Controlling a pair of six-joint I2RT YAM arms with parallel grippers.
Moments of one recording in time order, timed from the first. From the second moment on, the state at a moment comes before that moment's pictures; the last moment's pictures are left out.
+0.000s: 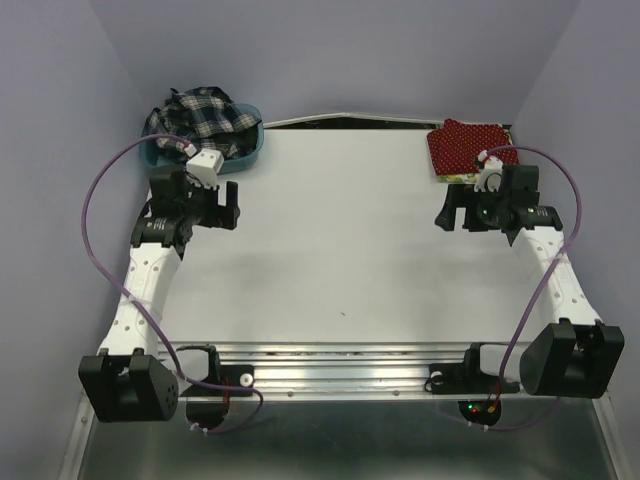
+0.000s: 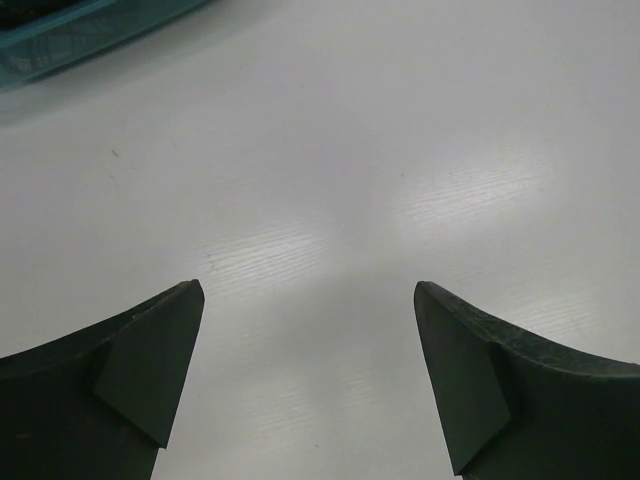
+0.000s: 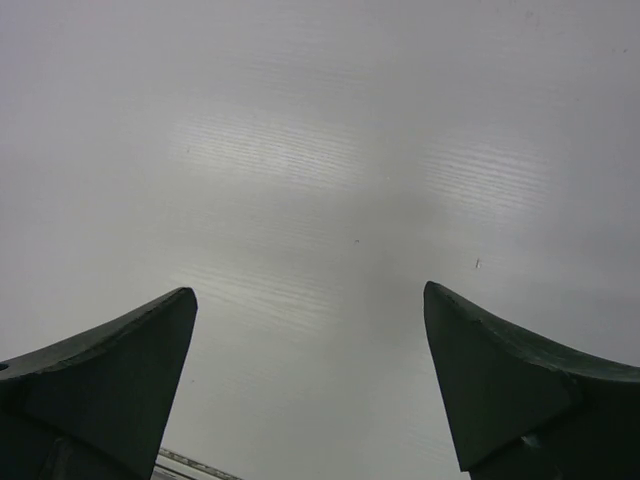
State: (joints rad) left arm -0.01 1.13 1.05 -0.53 0.26 0.14; right arm -0.08 1.23 1.09 -0.64 -0.38 0.00
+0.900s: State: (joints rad) left arm 0.12 2.01 2.12 -0.52 0.18 -0.03; right arm -0.08 1.30 1.09 -0.64 -0.31 0.00
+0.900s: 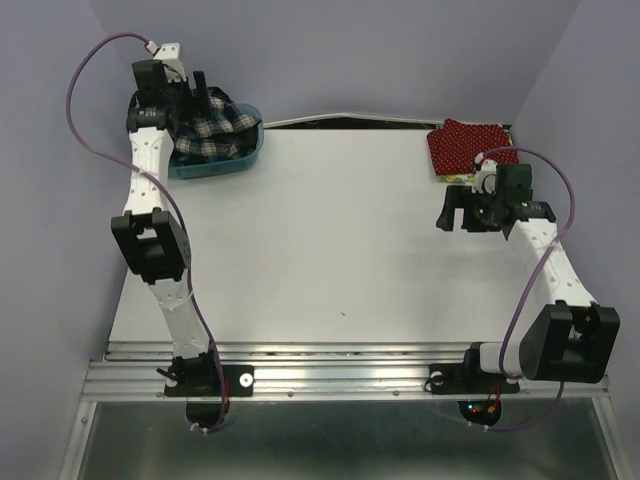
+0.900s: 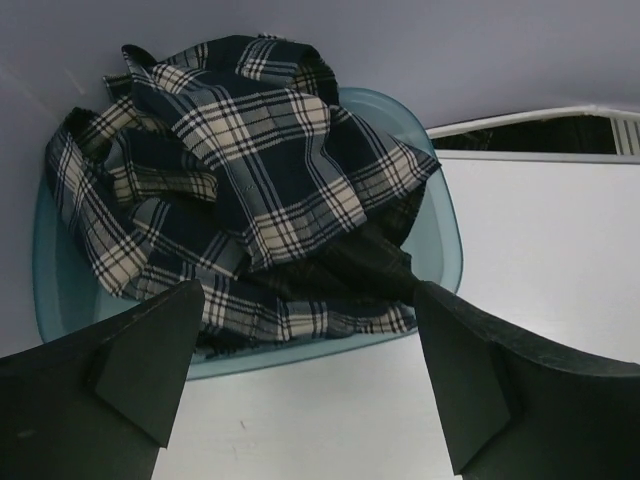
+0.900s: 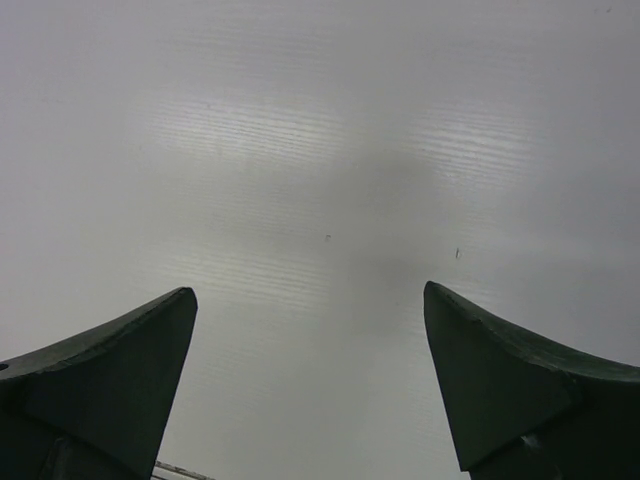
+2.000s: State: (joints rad) left arm 0.15 2.44 2.26 -0.13 0.29 -0.11; right arm -0.08 1.37 1.11 -0.64 -0.29 0.00
